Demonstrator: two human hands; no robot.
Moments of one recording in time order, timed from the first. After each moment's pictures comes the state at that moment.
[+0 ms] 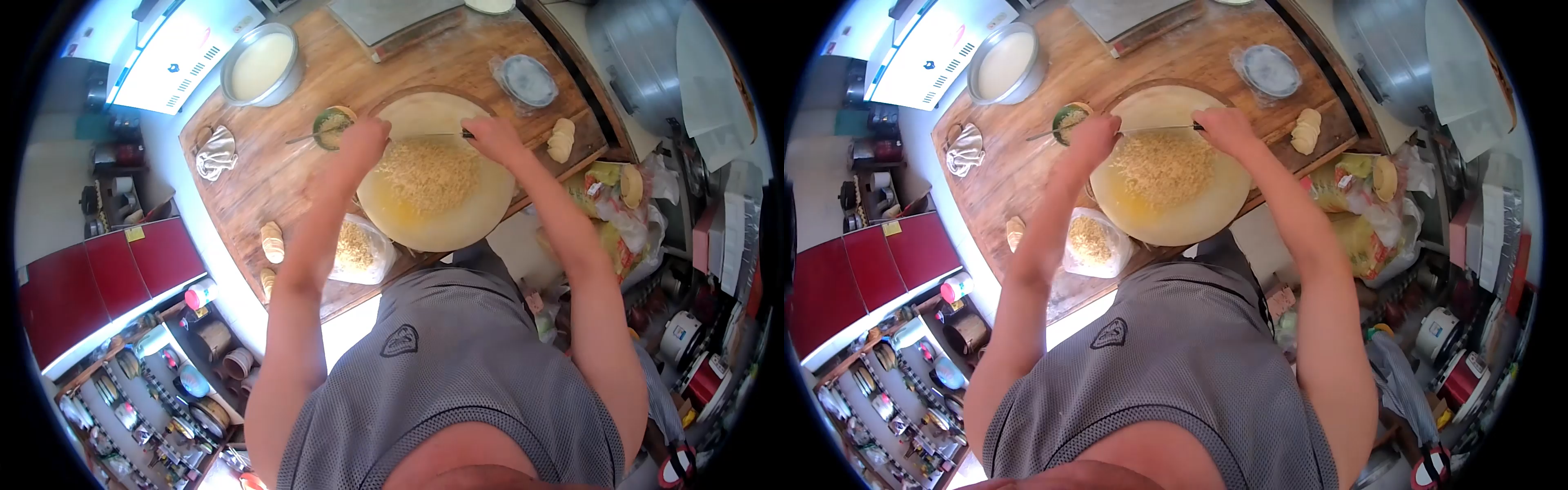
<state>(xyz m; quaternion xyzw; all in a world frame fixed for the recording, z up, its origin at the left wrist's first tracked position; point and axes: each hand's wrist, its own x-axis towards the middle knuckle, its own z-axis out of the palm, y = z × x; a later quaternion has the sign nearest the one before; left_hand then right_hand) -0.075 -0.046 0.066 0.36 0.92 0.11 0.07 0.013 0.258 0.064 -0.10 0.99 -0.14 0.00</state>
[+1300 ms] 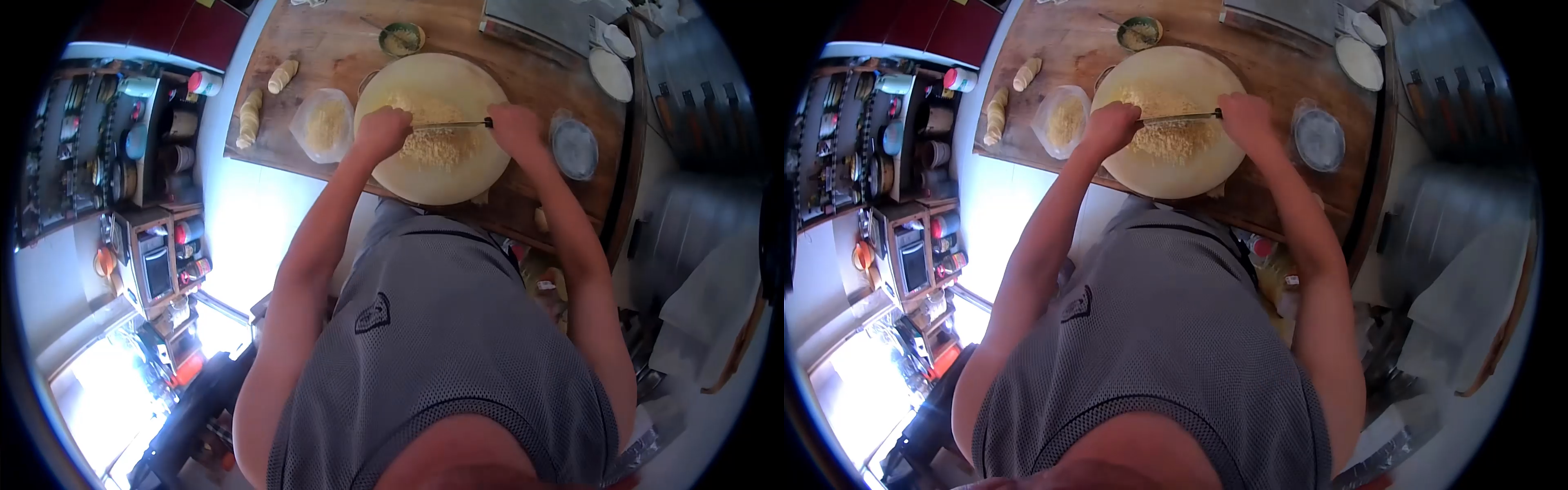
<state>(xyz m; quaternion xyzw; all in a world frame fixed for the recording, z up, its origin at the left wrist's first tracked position) 0.113 0.028 0.076 0.01 0.99 0.14 0.01 -0.030 0.296 0.093 -0.43 0.90 -0.07 0.00</state>
